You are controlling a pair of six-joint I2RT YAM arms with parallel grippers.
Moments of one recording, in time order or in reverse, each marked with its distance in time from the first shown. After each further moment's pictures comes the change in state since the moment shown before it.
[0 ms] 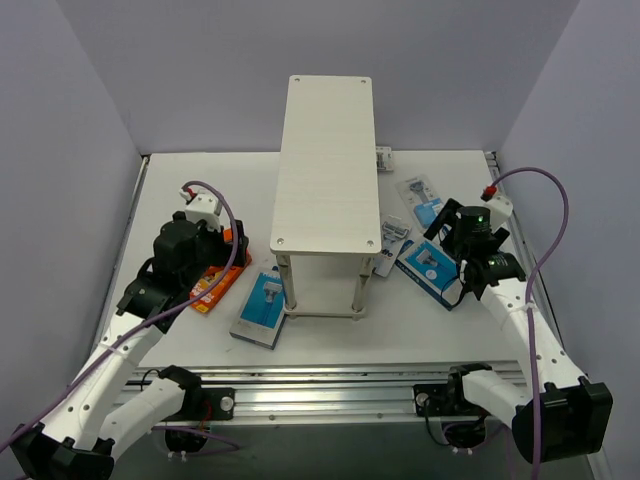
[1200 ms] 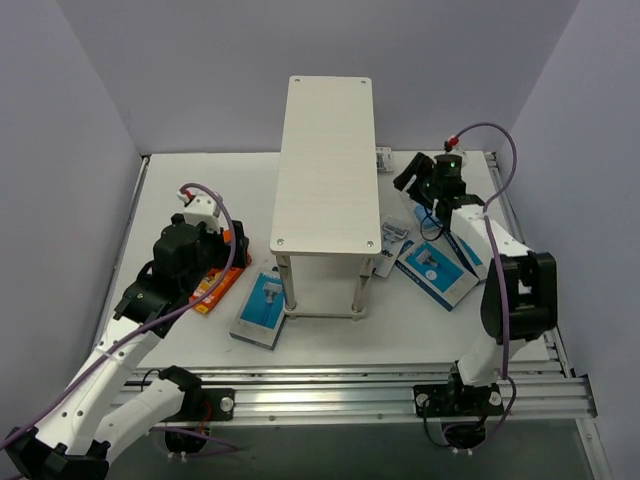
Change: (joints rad) left arm -0.045 -0.023 0.014 -0.024 -0.064 -0.035; right arm -0.032 0.623 0.342 0.369 -0.375 0.047
